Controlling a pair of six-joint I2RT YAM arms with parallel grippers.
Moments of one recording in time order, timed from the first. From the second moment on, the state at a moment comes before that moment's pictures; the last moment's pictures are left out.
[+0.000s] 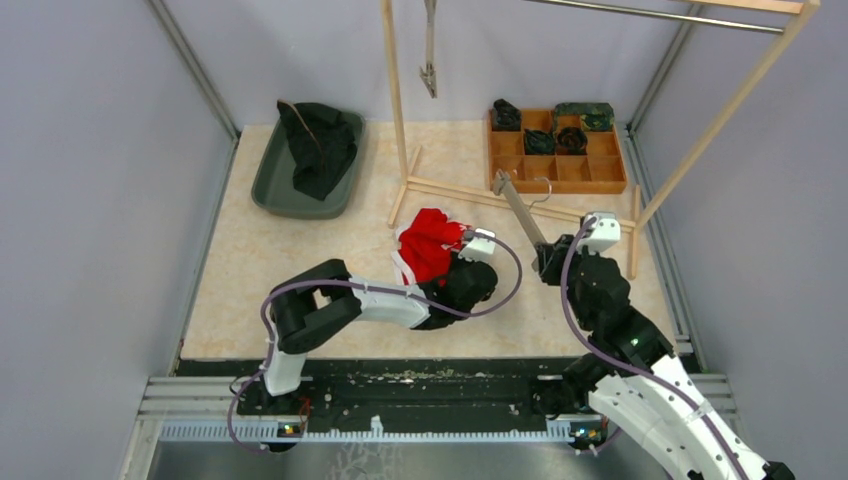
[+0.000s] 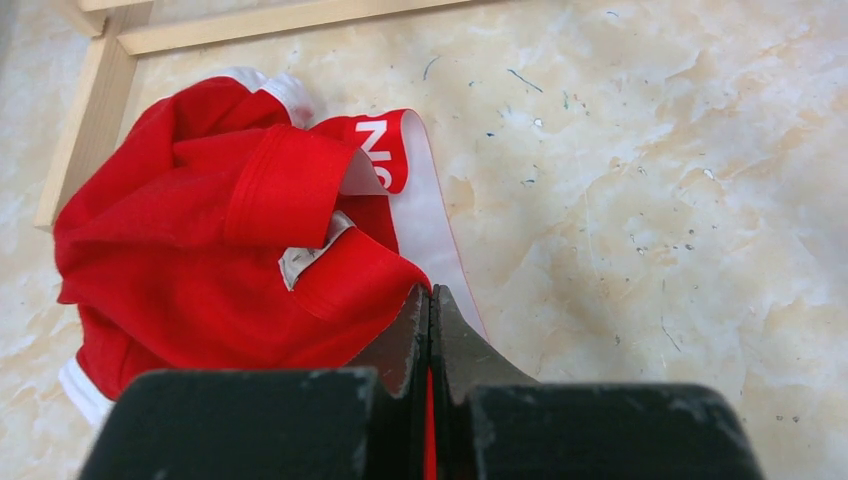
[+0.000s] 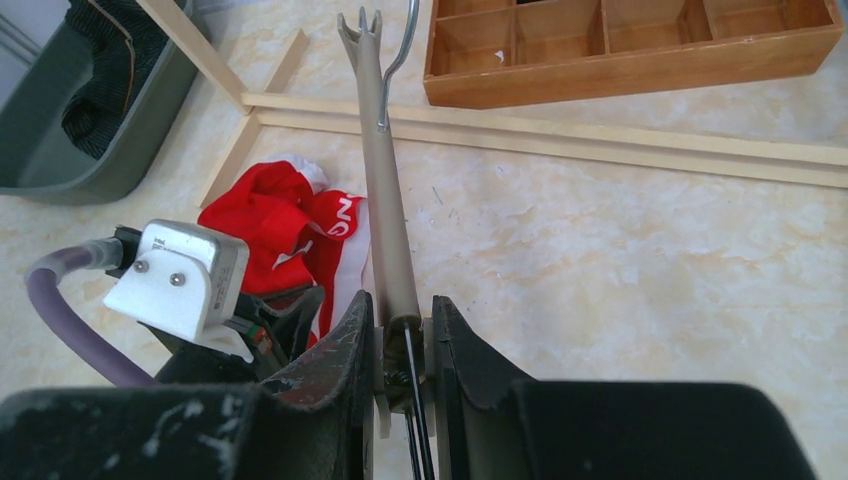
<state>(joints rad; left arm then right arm) -1.20 1.98 1.10 0.38 -0.90 -0.29 0.58 0.46 0.61 -0.41 0.43 0.37</state>
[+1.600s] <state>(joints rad) -0.99 1.57 0.76 0.31 -0.30 -0.37 0.58 0.48 0.60 -0.41 0.41 0.39</state>
